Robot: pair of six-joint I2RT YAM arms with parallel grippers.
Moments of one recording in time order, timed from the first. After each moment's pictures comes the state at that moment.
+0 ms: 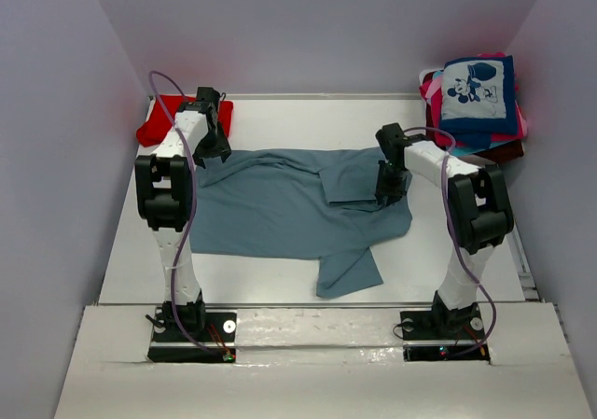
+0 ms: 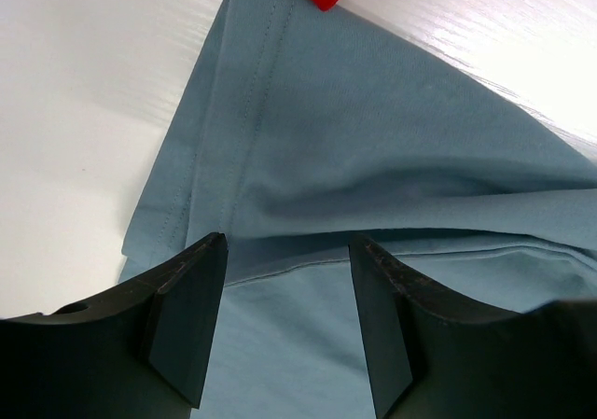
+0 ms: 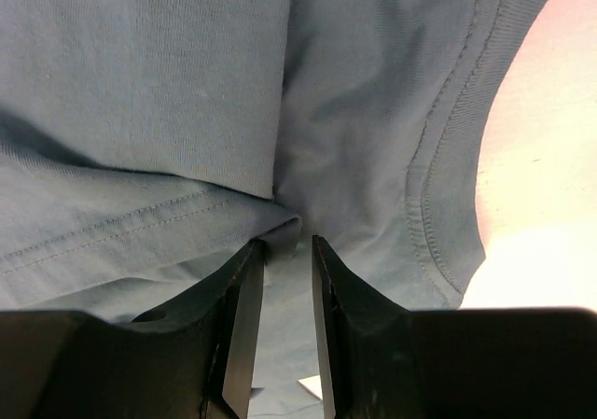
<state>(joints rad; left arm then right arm) -0.08 2.13 1.81 -0.91 -0.20 -0.43 0.28 1.89 1.36 -0.85 0.09 0.52</state>
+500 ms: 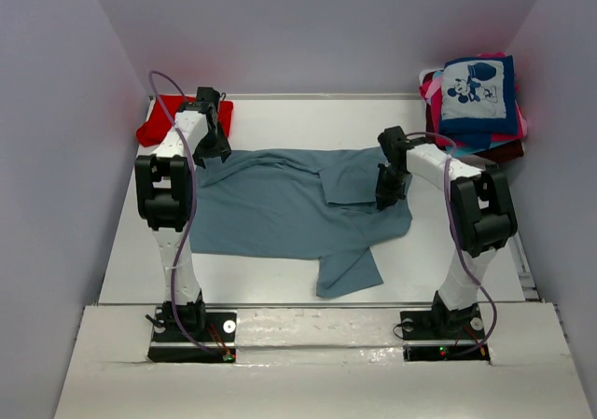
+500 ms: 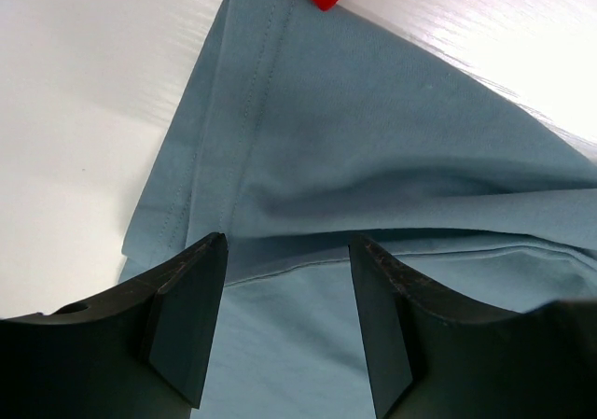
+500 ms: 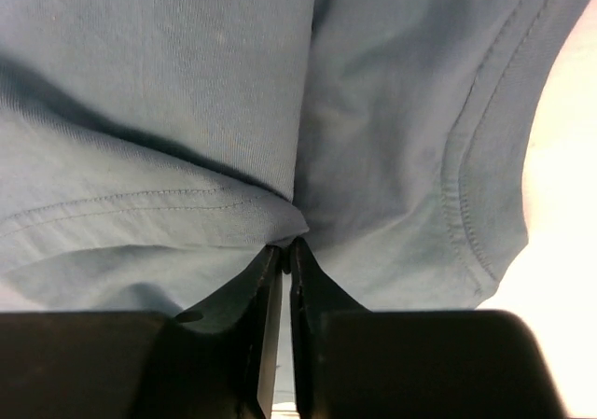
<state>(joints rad) -0.08 2.13 1.81 -0.91 -0.20 -0.43 0.28 1.87 1.32 -0.83 0.00 0.54</state>
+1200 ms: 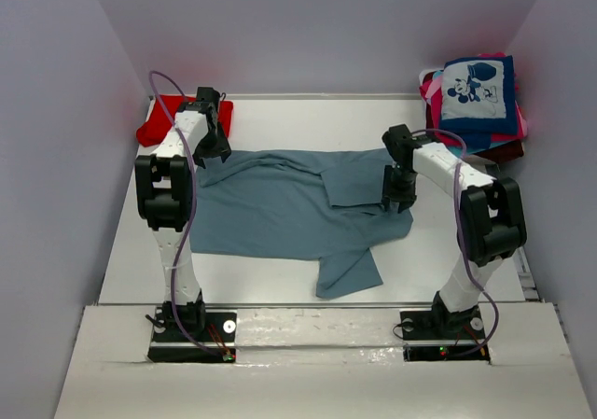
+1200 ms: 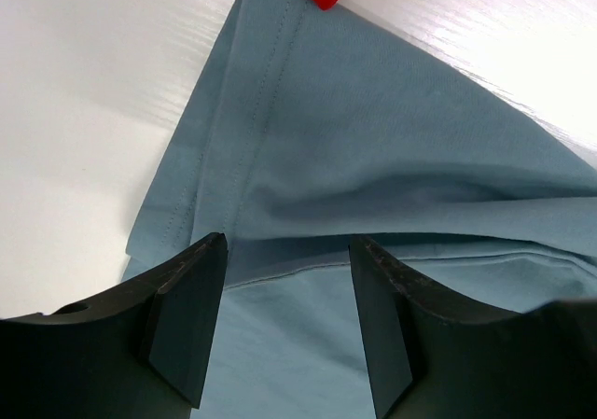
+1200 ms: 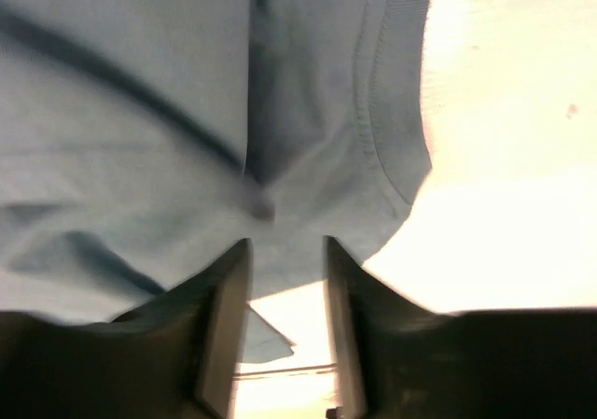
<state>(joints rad) -0.08 2.13 1.81 -0.92 -0.20 -0.43 0.28 1.79 1.33 -0.99 0.09 0.48</state>
